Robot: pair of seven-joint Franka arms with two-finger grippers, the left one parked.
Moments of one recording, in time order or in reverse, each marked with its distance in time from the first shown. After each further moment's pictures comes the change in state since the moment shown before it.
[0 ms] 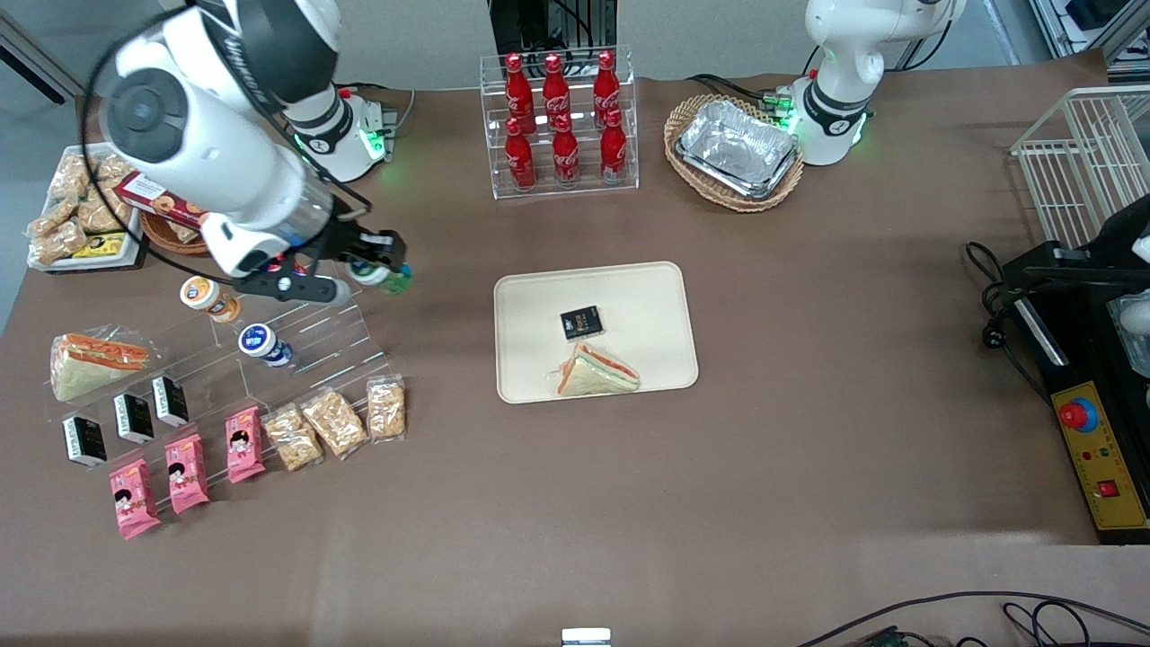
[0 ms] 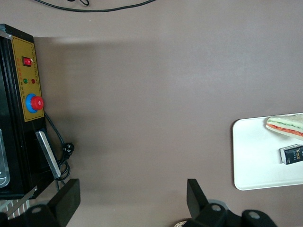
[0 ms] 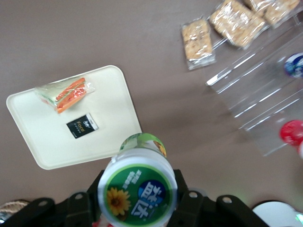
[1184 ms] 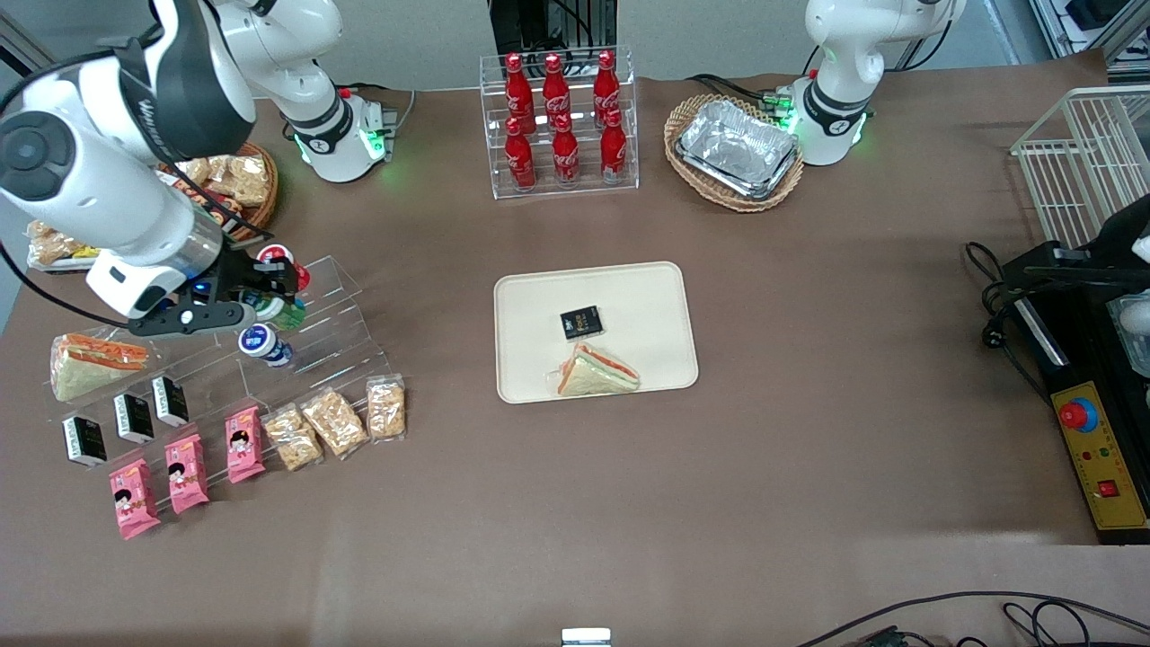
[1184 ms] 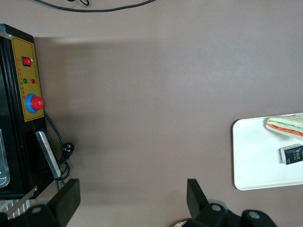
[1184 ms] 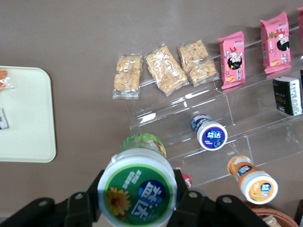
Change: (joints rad) arm -0.212 -0.067 -0.009 -0.114 -0.189 0.039 -0.513
